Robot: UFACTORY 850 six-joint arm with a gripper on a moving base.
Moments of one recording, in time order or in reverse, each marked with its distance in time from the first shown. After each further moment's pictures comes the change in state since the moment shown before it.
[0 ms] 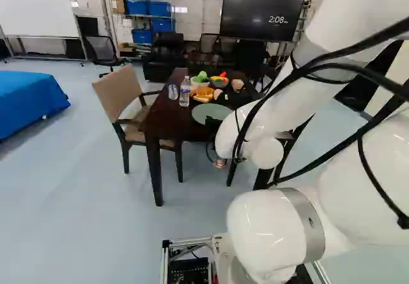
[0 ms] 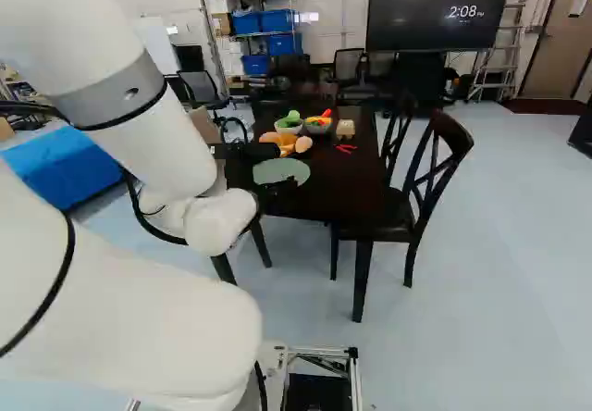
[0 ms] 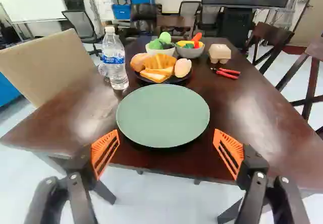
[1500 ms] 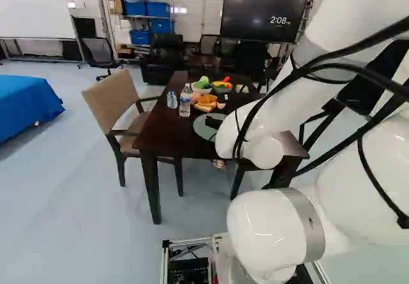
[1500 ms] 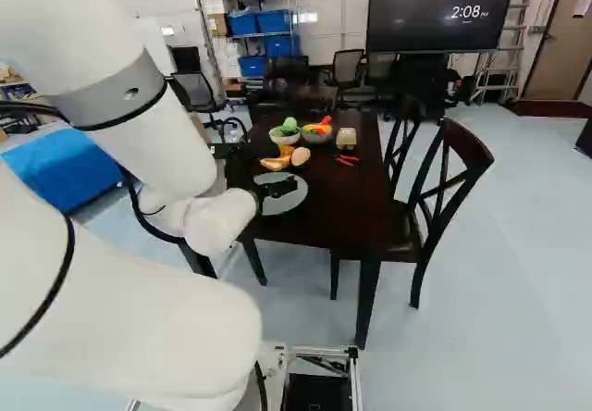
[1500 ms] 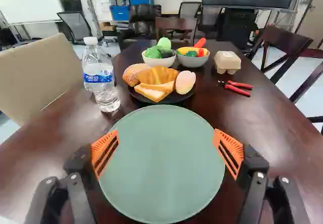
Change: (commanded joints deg) arm 0.0 0.0 0.0 0.0 0.0 0.0
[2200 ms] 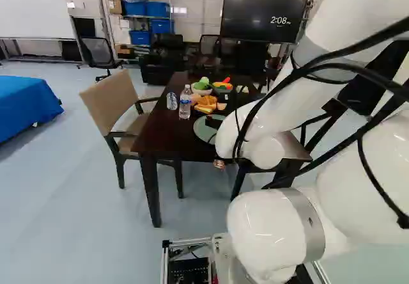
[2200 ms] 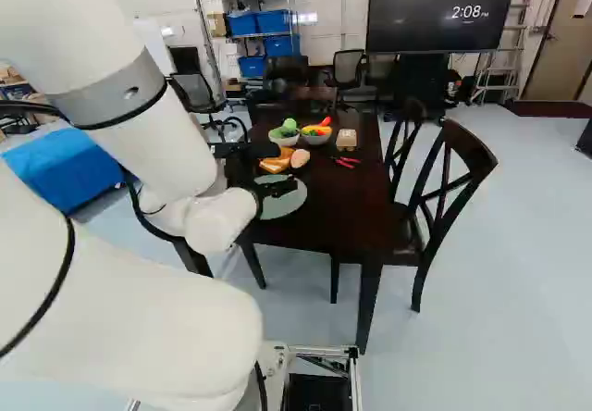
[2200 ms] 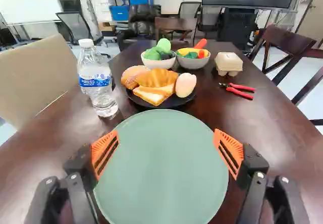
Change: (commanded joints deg) arm -0.2 -0.5 -1.5 0.0 0.0 0.0
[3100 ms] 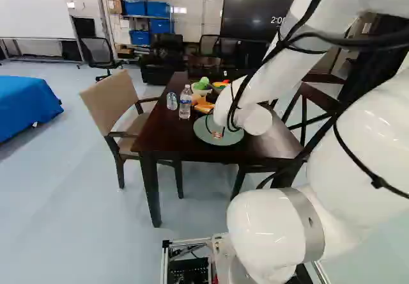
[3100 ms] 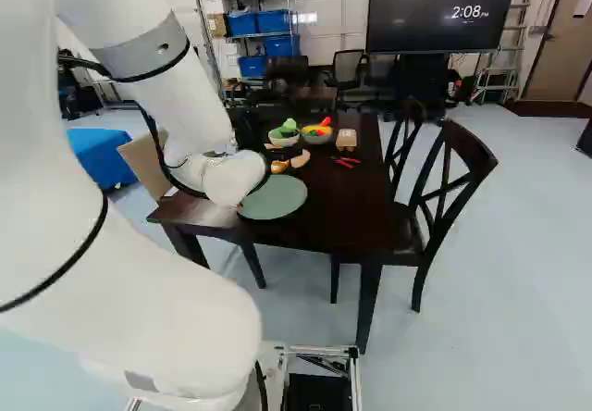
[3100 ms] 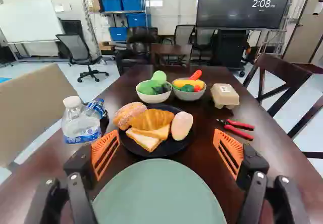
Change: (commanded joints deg) arm -1.0 -7.9 -13.5 0.0 -0.6 0.0
